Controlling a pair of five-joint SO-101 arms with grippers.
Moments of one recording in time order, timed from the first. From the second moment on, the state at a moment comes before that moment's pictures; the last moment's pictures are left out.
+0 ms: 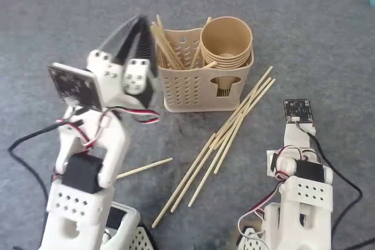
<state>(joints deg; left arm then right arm) 10.0 -60.6 44.1 25.0 8.2 9.0 -58.3 76.7 57.9 12.1</state>
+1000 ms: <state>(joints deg) -14.2 -81.1 88.8 37.9 6.6 4.7 -22.1 34.1 76.5 -3.6</state>
